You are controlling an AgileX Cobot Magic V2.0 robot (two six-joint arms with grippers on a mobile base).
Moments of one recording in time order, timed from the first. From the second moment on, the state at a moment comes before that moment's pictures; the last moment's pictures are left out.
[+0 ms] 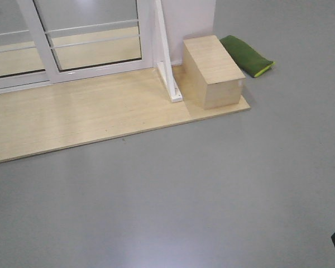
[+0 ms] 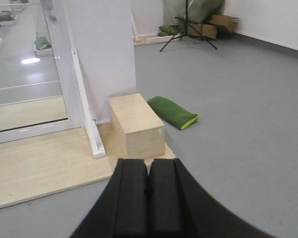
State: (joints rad) left arm -0.09 -0.01 0.03 -0.09 0.07 0.07; right arm -0.07 -0.01 0.03 -0.07 0.22 0.08
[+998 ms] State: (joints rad) left arm -0.09 -0.01 0.03 -0.09 0.07 0.07; right arm -0.07 -0.01 0.03 -0.07 0.22 0.08
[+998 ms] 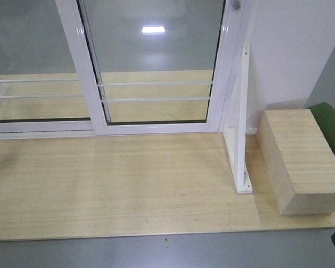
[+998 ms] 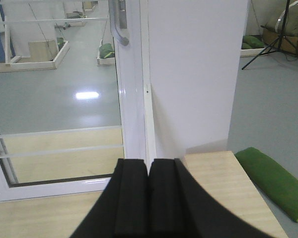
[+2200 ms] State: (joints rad) left arm -0.09 -0.01 0.03 -0.09 0.07 0.07; right arm -0.07 -0.01 0.03 -0.07 0.22 0.08
